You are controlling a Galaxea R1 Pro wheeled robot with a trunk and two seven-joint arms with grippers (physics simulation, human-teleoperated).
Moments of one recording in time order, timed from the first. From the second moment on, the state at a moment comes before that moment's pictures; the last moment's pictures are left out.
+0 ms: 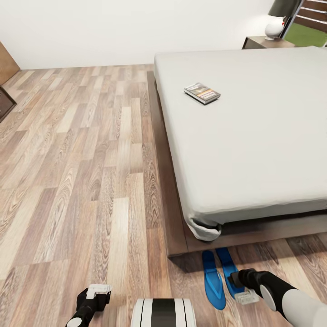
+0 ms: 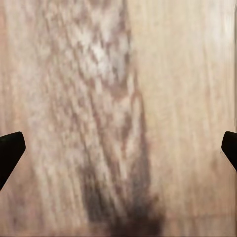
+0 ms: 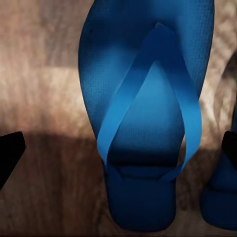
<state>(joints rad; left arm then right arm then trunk) -0.45 0.09 -0.35 -0.22 0.29 -0.33 0.11 -0.70 -0.30 0.98 -0.34 2.31 -0.30 0.04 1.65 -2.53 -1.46</state>
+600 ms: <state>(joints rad) -0.45 0.09 -0.35 -0.22 0.29 -0.33 0.11 -0.70 -0.30 0.98 -0.33 2.31 -0.30 0.02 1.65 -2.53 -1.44</state>
